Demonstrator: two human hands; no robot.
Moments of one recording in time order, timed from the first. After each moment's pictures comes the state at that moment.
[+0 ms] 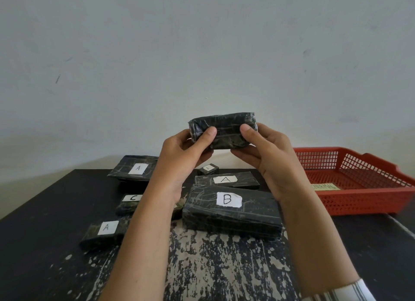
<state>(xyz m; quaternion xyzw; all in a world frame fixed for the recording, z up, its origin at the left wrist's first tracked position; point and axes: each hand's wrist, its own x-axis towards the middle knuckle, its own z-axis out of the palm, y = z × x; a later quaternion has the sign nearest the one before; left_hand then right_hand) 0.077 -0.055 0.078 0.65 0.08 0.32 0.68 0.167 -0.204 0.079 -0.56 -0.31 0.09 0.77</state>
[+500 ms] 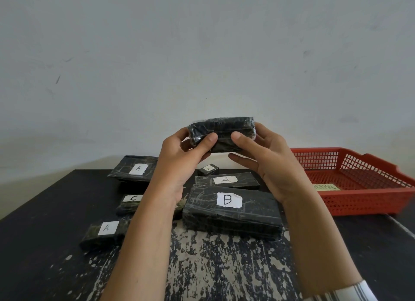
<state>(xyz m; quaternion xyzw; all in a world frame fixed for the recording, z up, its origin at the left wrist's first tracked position) 0.078 -0.052 0.075 0.66 0.07 0.35 0.66 0.168 -0.204 0.077 -0.57 -0.34 0.10 0.74</state>
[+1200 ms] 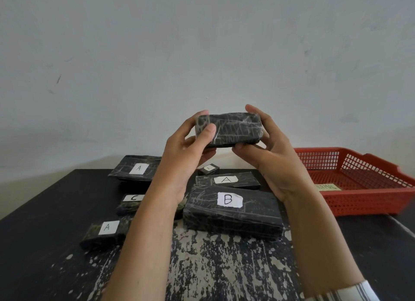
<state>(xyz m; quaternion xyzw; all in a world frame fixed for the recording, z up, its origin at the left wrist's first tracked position) 0.073 -0.060 0.083 0.65 0.04 0.33 0.69 0.171 -0.208 0.075 -0.59 -0.37 0.03 0.71</state>
